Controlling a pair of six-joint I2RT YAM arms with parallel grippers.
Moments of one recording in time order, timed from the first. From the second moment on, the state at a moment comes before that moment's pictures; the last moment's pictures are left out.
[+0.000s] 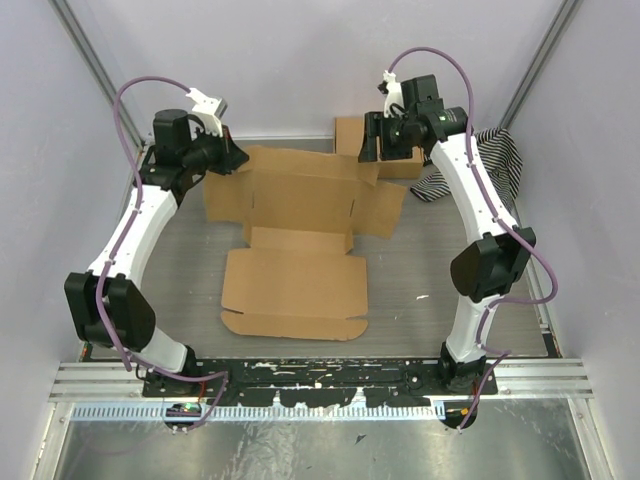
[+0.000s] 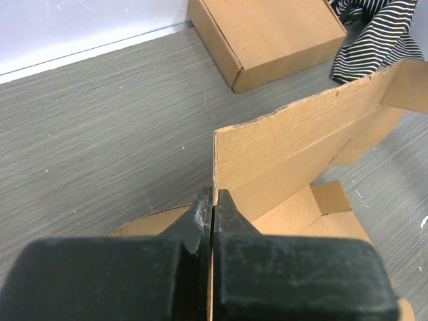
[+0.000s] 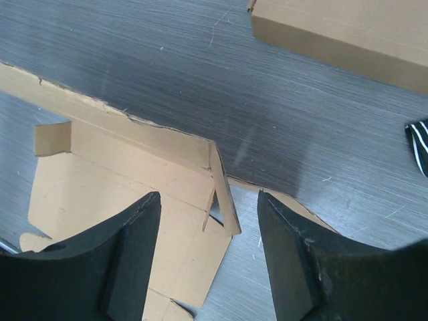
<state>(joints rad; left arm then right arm) -0.15 1.54 1.44 -0.30 0.46 -0.07 0.26 1.89 2.10 -0.98 -0.30 0.13</state>
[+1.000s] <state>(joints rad) -0.17 1.53 1.53 -0.35 0.29 -0.20 0.31 1.91 1.89 -0.85 -0.20 0.14</state>
